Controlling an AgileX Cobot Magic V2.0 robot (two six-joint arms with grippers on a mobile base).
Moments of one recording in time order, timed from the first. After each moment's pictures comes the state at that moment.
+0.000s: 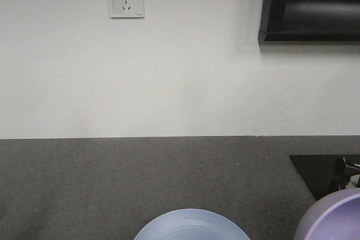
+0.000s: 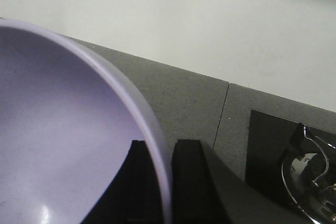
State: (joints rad) left arm -0.03 0.28 -0.68 -0.17 0.69 0.12; right arm 0.18 0.45 -0.69 0.19 0.60 -0.31
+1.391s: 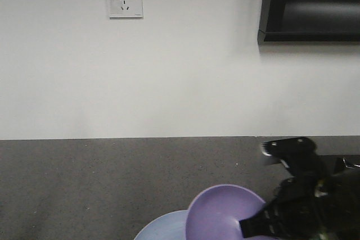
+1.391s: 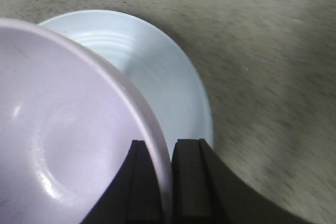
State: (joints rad) left arm -0.03 0.28 -0.68 -0.17 0.69 0.12; right arm 0.35 1.42 -1.09 0.26 0.74 -0.15
